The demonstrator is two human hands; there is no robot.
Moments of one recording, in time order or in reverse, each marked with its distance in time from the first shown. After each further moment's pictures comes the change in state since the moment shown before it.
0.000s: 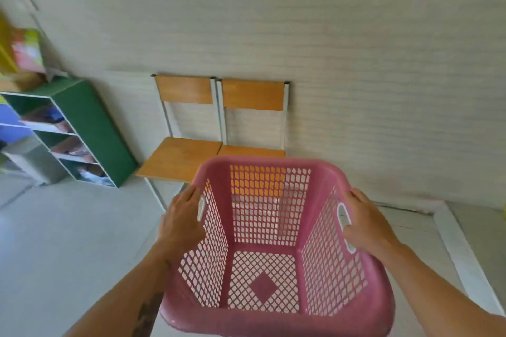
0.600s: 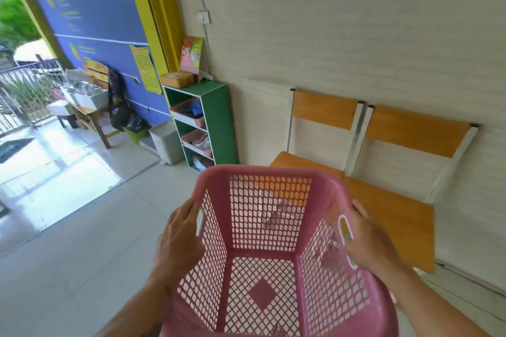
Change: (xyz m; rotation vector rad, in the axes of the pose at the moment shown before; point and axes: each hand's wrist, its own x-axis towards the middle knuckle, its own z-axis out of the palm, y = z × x) left_hand -0.031 -0.355 -0.114 0.099 0.192 -0.420; right_hand 0.123 -0.384 0.172 0.016 -0.035 -0.326
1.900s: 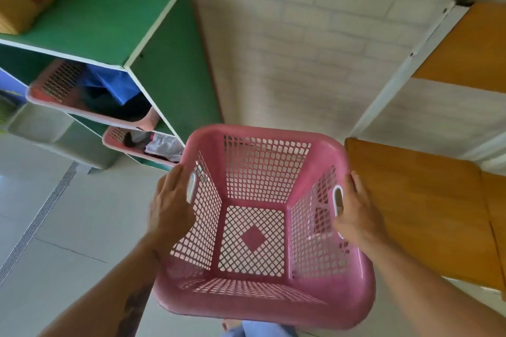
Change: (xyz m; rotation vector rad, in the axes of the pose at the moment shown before) left_hand 0.719 -0.337 0.394 -0.045 -0.441 0.264; right_hand 0.615 -0.198 0.410 -0.110 -0.182 0.520
